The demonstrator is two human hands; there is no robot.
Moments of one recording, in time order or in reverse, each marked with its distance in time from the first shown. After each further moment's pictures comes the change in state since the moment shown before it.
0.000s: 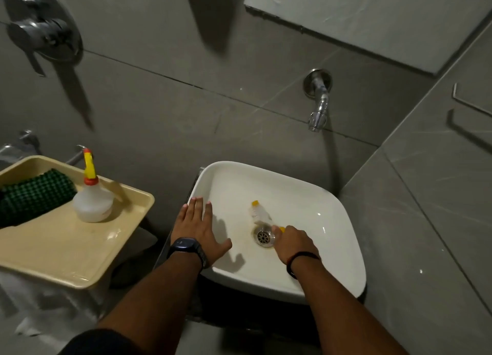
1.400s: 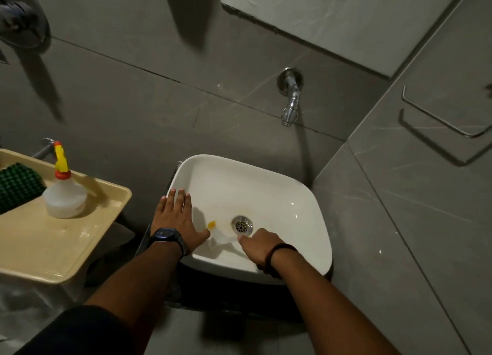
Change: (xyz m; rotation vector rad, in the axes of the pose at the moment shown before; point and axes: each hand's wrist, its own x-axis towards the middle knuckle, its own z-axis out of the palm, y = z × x) left_hand -0.007 0.004 -0.016 0.035 -0.064 0.016; right_hand -0.052 -0.014 -0.028 0.063 -0.357 0.056
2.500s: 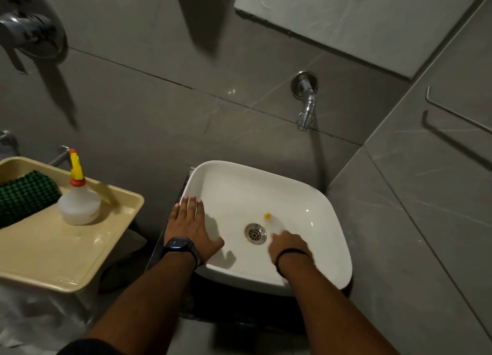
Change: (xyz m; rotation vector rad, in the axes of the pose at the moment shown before) left_hand 0.006 -0.003 0.012 -0.045 0.050 -0.010; right_hand 0.023 0.000 0.002 -0.042 0.251 0.146
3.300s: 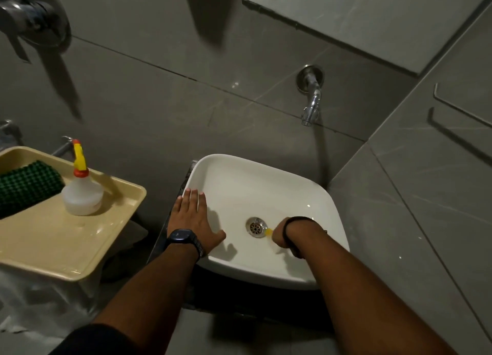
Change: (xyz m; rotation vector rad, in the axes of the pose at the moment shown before) left_hand 0.000 0.001 0.000 -0.030 0.005 -0.007; right_hand -0.009 -0.027 -0.049 -0.428 -0.437 -0.052
